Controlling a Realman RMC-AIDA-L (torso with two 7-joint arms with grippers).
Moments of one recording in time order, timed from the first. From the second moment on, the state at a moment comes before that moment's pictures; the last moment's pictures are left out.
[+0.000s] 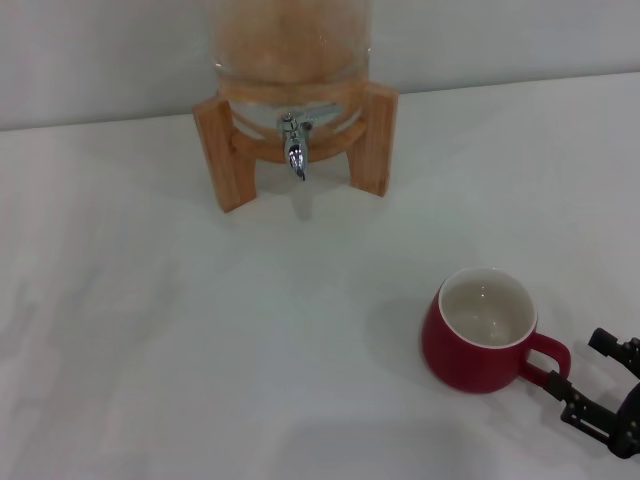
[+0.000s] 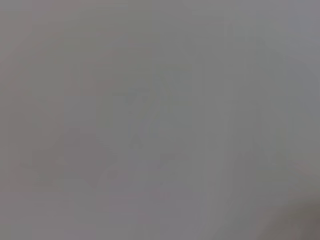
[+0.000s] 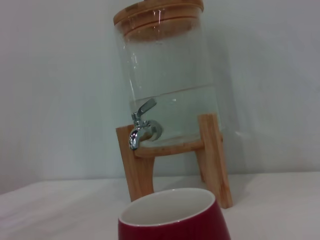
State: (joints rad) left arm -0.22 -2.09 2.00 0.13 -0.46 1.60 -0.34; right arm 0.07 2.00 -0.96 0.02 -1.13 -1.62 0.48
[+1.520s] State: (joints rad) left arm -0.22 -2.09 2.00 0.13 -0.46 1.60 -0.34; right arm 0.12 2.01 -0.95 0.02 -1.09 -1.56 0.45
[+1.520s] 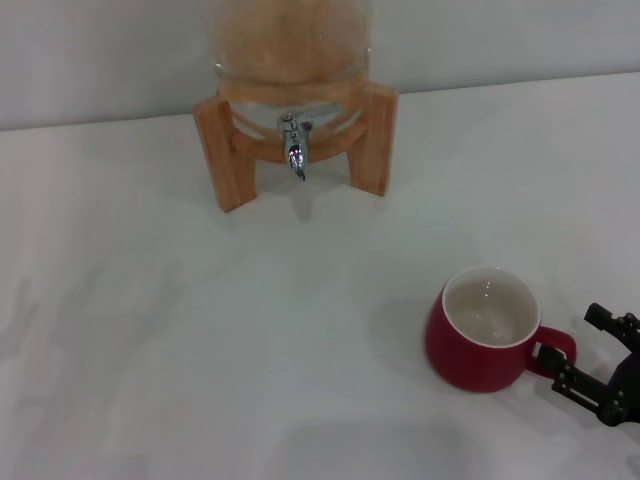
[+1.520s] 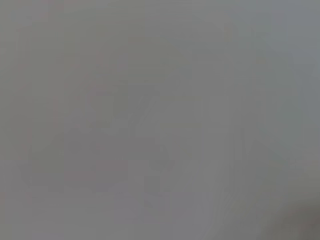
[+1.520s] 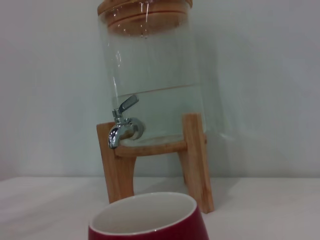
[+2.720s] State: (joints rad) left arm -0.22 -2.09 2.00 0.13 -0.46 1.60 -0.34; right arm 0.12 2.01 -0.95 0.01 -1.04 -1.52 0.43
